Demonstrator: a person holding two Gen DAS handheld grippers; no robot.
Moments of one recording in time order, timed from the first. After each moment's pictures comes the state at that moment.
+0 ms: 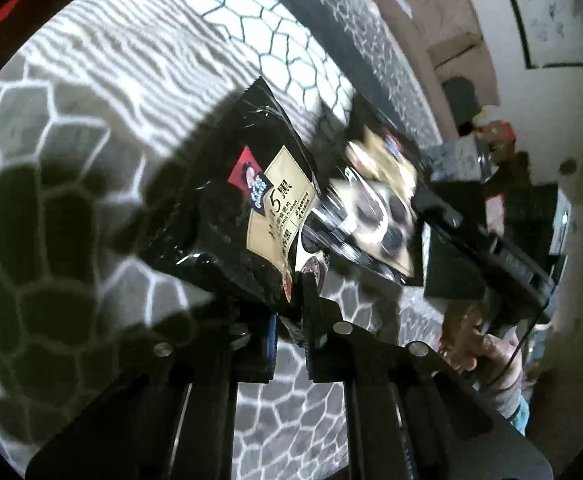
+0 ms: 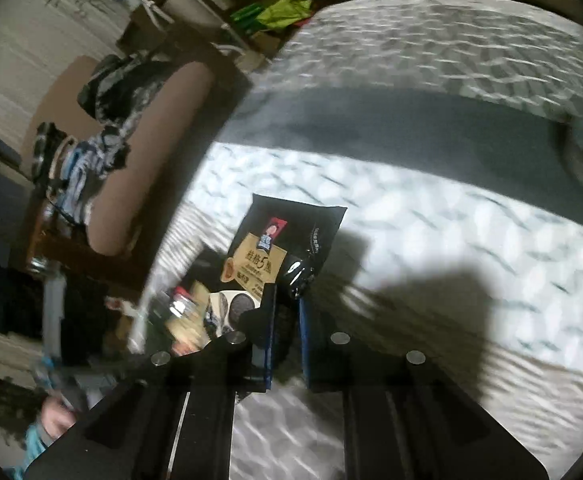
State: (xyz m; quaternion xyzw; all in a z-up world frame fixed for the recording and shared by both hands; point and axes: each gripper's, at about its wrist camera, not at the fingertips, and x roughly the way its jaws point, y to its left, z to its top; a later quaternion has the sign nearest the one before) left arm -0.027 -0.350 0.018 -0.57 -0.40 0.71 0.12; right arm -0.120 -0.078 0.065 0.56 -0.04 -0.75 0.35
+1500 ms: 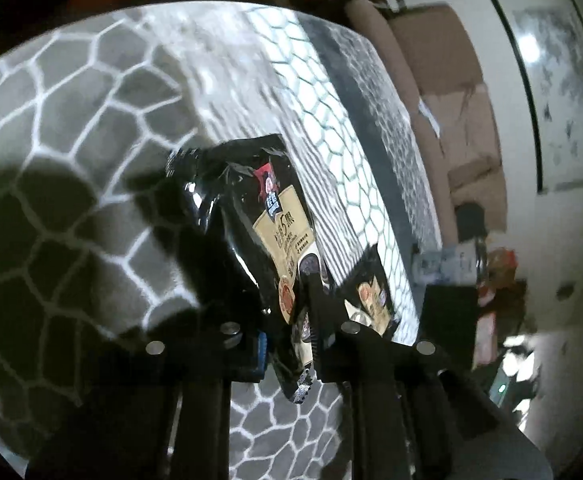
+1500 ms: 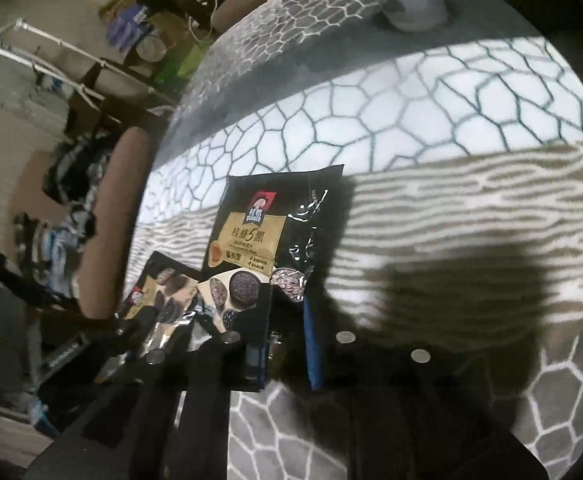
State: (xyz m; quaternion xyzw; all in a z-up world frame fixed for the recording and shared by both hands) left arm 0.014 -0.326 0.012 -0.43 -0.51 0.75 -0.03; right arm -0.063 -0.005 0.021 0.55 -0.22 -0.76 0.26
